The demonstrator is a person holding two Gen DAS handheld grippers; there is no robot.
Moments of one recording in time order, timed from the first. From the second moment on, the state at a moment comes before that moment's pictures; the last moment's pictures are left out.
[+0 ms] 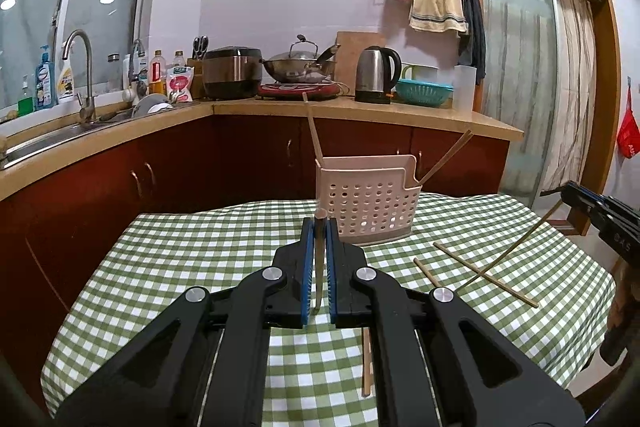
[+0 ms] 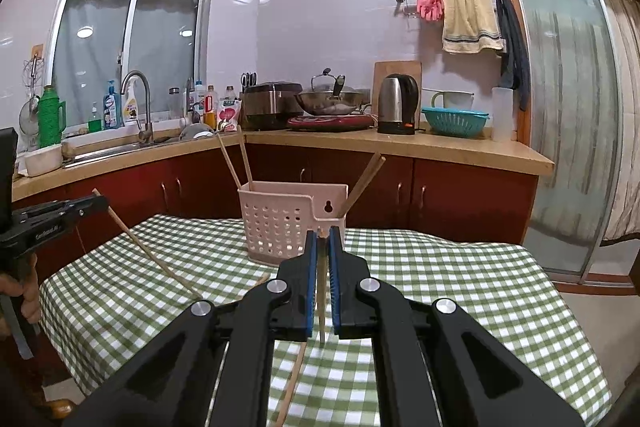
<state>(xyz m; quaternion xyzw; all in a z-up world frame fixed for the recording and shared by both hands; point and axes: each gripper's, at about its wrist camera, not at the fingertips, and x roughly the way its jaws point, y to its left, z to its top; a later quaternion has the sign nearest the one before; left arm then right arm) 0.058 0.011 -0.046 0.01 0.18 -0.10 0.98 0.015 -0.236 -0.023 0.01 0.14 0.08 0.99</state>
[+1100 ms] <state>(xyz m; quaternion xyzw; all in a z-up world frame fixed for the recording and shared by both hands) 0.132 -0.012 0.057 0.01 0.05 -0.13 0.99 0.087 -0.235 0.066 0.02 0.04 0.11 0.99</state>
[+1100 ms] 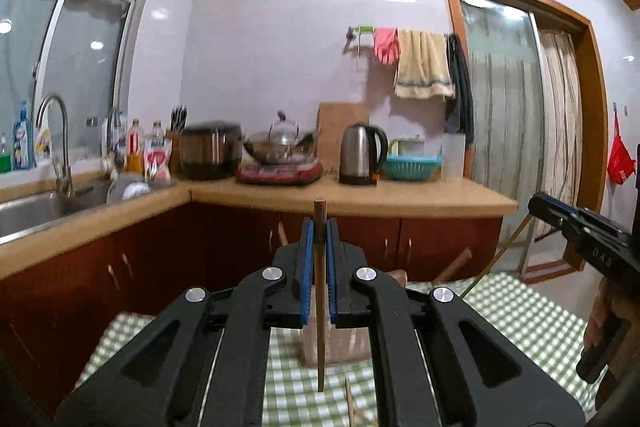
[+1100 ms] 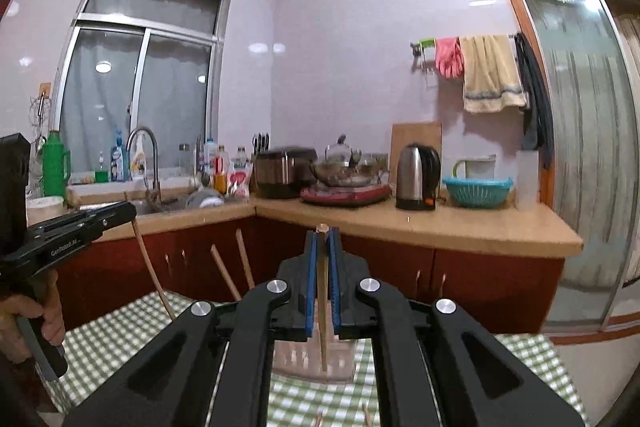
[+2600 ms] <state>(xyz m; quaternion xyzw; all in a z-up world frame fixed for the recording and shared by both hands) 0.261 -0.044 0.000 -0.01 0.08 -0.11 0.99 0.192 -0.227 0.016 0.03 0.11 0.11 0.99</state>
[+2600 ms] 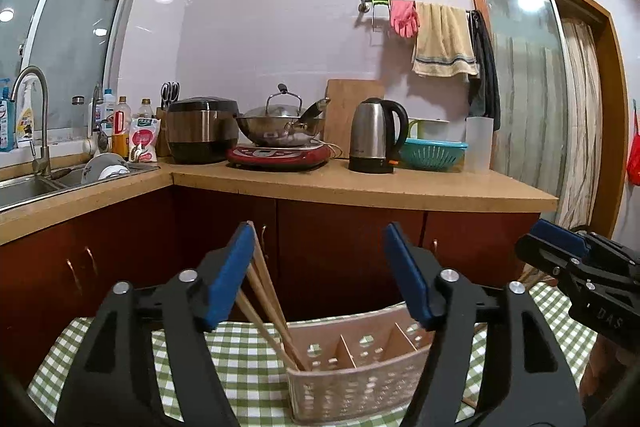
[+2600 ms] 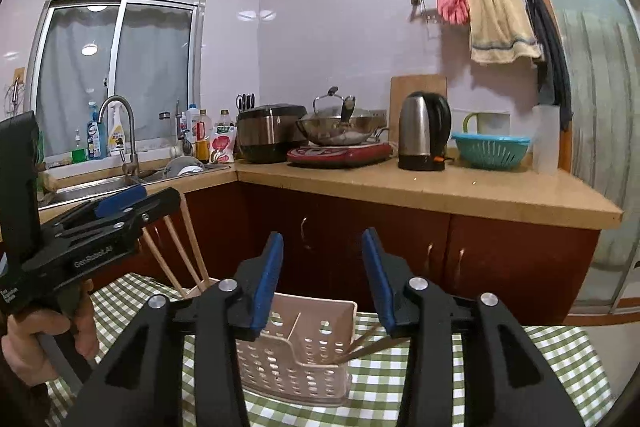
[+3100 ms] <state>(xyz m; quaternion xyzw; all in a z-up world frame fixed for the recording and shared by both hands) 0.164 -0.020 -0.039 -0.01 0.13 -0.08 0.99 0.103 -0.242 -0.007 0.03 0.13 0.09 0.99</state>
